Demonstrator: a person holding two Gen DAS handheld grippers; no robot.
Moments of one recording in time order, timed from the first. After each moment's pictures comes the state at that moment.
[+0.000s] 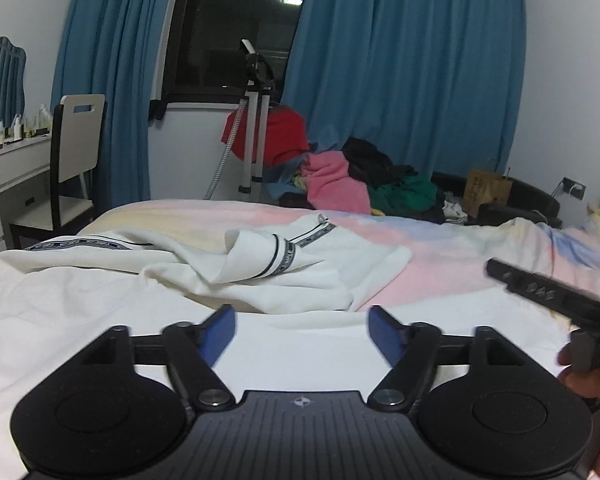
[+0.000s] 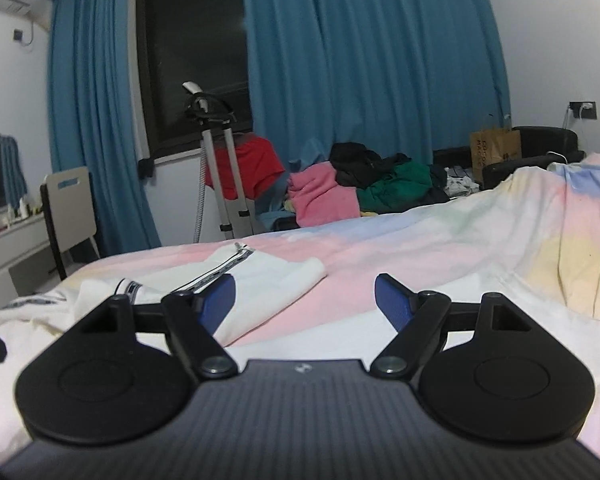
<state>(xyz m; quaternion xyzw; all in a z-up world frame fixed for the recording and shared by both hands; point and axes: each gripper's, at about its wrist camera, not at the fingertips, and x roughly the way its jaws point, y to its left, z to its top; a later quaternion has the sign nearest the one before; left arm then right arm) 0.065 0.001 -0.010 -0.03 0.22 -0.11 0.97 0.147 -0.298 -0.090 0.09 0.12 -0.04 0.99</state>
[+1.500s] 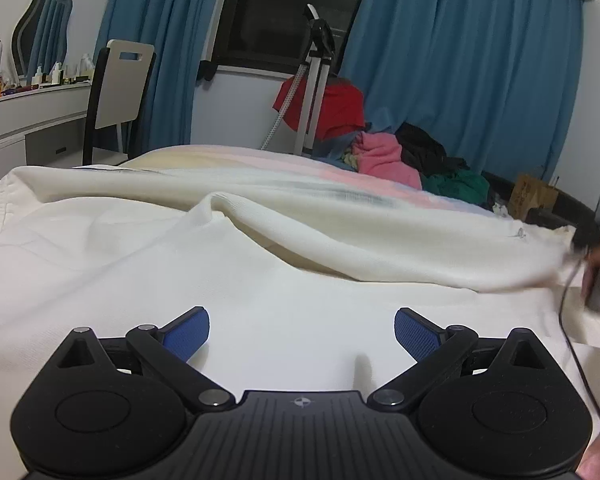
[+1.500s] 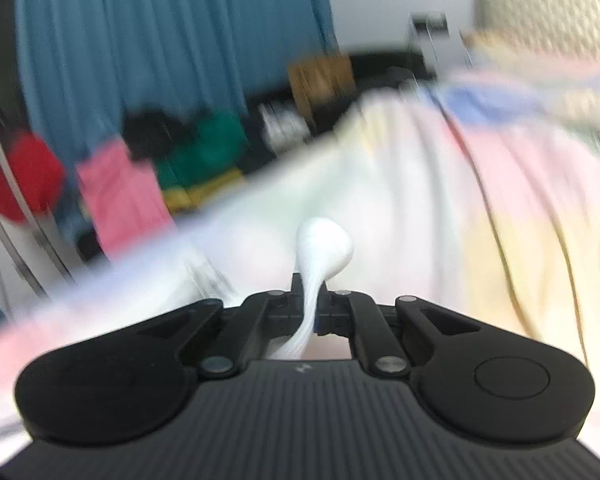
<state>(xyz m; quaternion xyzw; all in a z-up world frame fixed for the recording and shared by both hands) 0.138 0.045 -0.101 -0.07 0.26 -0.05 0.96 0.363 -0.475 -0.142 0.19 0.24 -0.32 0.89</state>
